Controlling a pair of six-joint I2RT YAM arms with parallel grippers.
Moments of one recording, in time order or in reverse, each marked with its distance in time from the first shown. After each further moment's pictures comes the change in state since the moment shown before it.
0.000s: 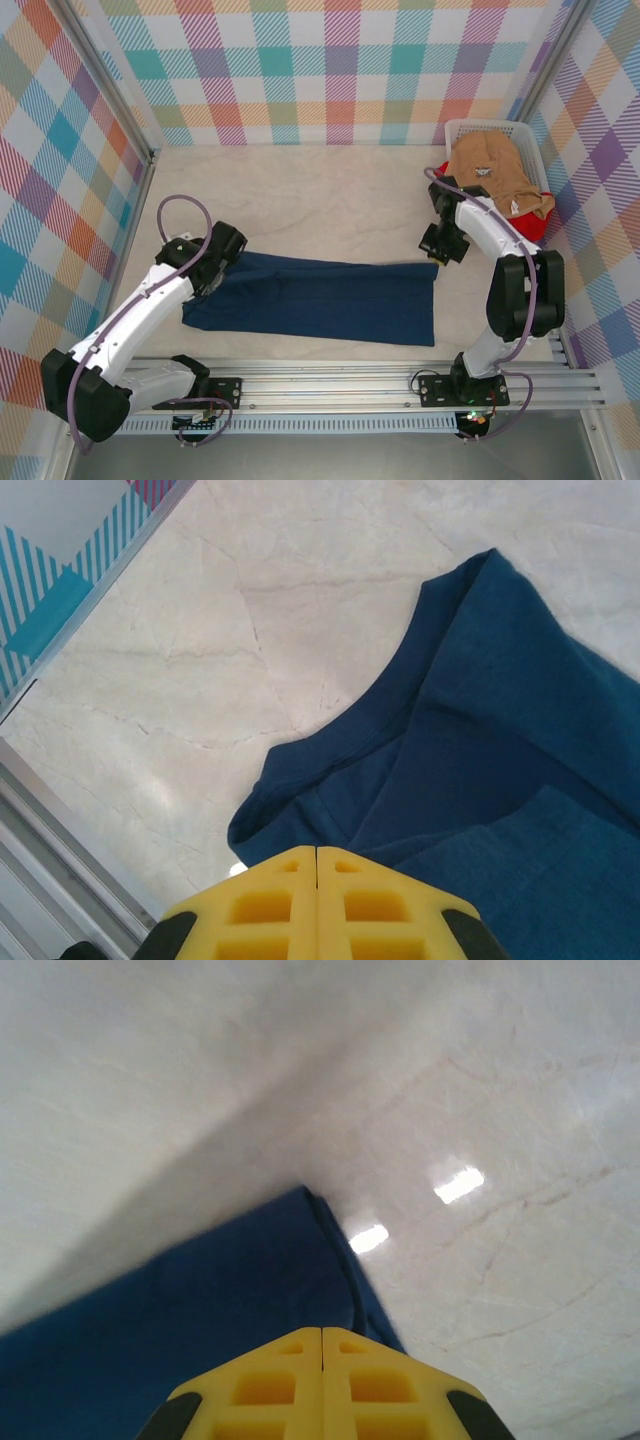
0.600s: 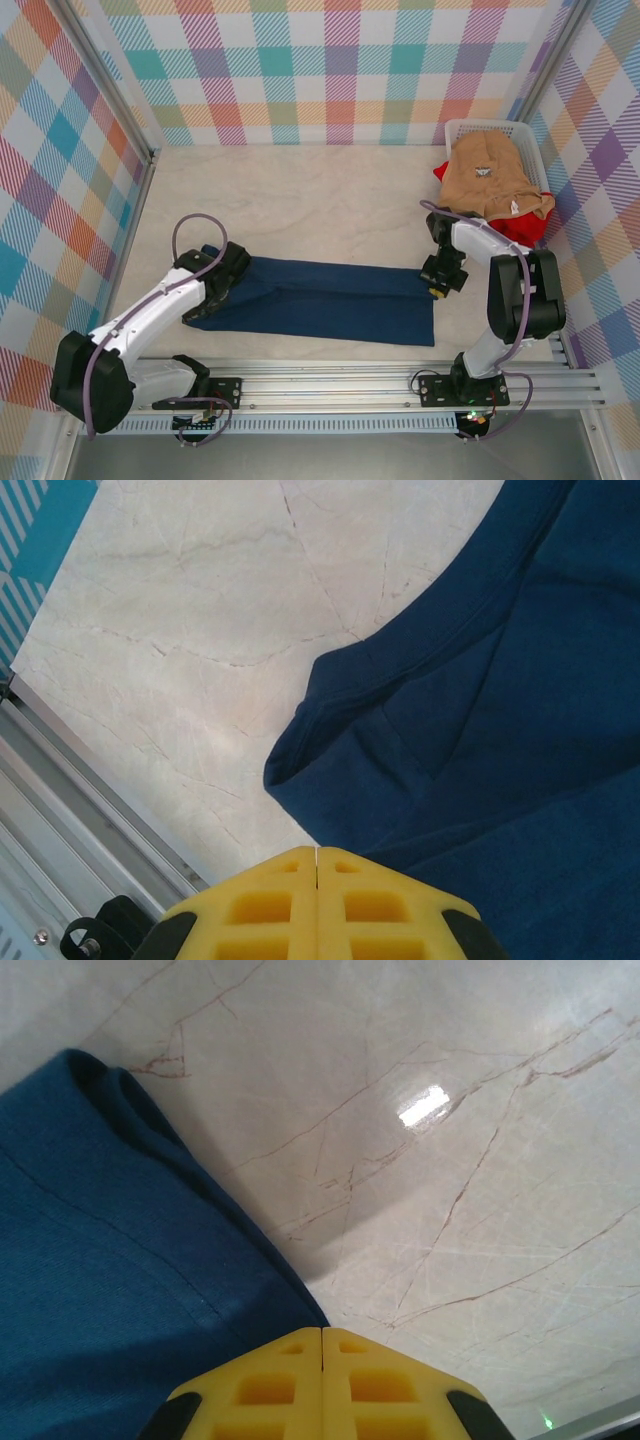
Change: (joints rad) left arm -0.008 0.063 -0.176 0.031 0.061 -0.004; right arm 0.000 -0.002 -0.217 0.060 -0.041 0.016
